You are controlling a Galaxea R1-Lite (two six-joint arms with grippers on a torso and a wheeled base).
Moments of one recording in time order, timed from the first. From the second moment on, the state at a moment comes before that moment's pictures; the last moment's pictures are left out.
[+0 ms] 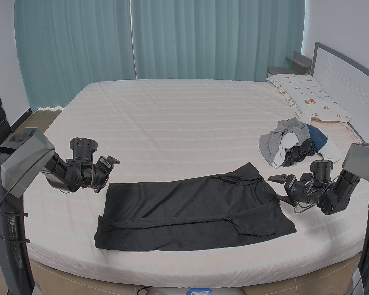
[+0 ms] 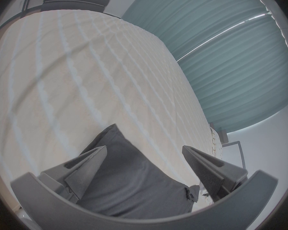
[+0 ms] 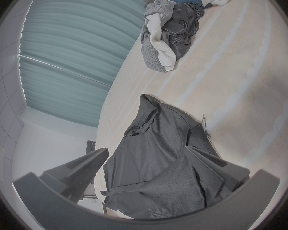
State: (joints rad) left arm -0.07 2.34 -1.22 -0.48 -0.07 -1.02; right arm -0.01 2.35 -0.81 -1.00 0.48 0.86
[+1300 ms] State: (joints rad) left arm -0.11 2.62 -1.35 -0.66 0.21 -0.79; right arm 0.01 2.37 -0.78 -1.03 0.47 0.82
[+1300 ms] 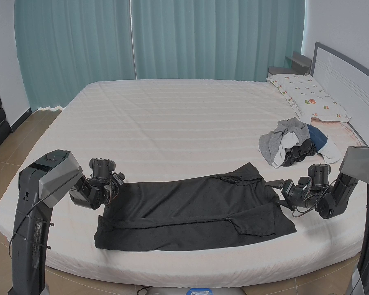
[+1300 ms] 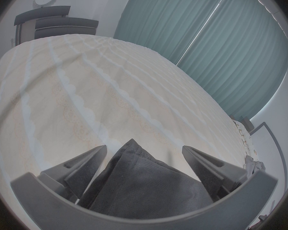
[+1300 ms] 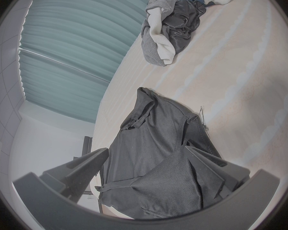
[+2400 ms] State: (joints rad) left arm -0.08 2.53 -1.25 -0.71 0.14 -1.01; right arm 0.13 2.43 -1.17 -0.69 0.20 0.79
